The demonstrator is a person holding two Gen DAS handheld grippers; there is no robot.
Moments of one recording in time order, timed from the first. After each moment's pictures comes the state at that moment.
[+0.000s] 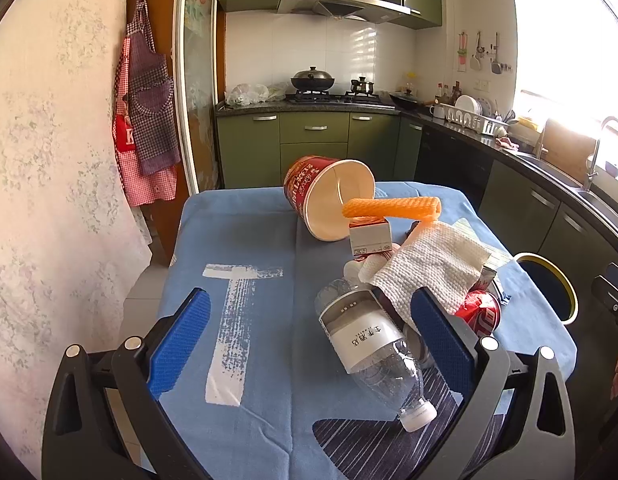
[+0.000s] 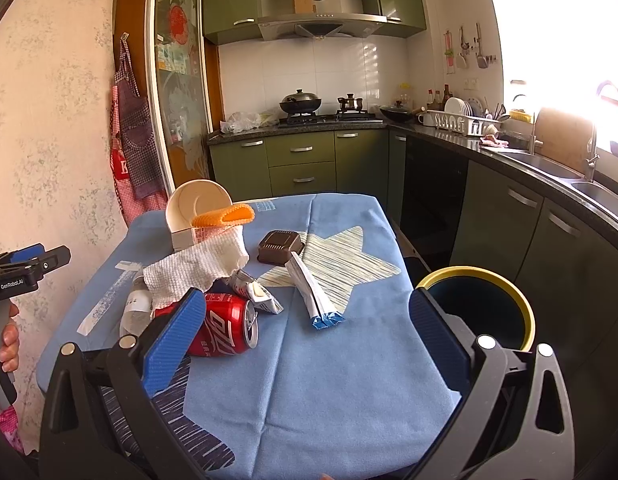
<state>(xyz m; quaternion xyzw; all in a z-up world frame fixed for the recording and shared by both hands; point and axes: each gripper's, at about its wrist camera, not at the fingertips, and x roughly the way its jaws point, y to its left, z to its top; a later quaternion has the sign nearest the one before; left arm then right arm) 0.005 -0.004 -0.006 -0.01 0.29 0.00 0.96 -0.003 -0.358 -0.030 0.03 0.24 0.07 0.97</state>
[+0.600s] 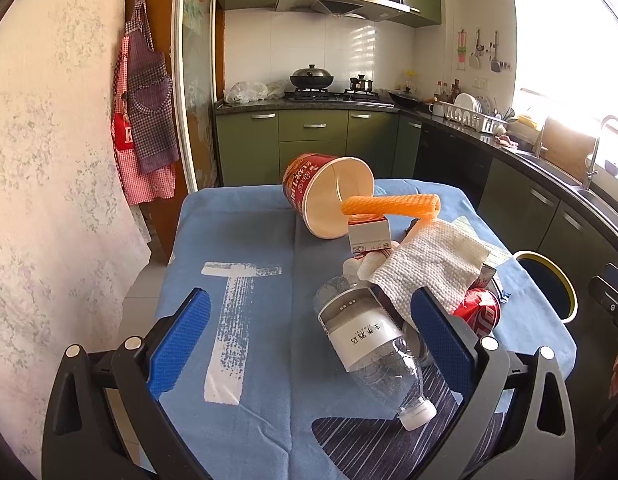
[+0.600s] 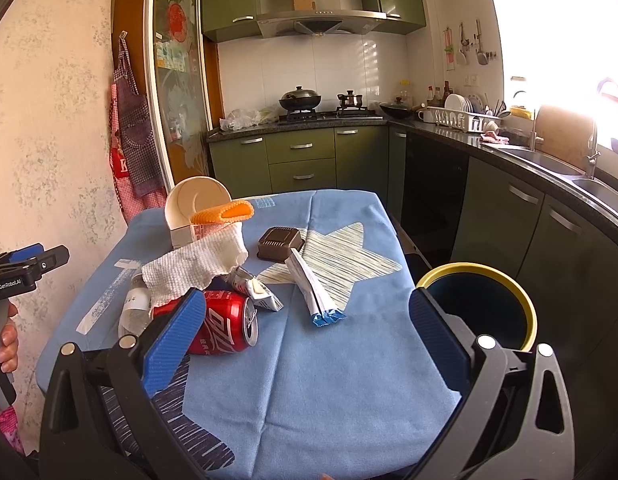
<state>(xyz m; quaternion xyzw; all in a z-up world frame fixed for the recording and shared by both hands) 0.007 -0.004 -0.008 -0.01 0.29 0.00 0.96 -0.001 -0.356 -0.032 0.03 0.24 0.07 0.97</state>
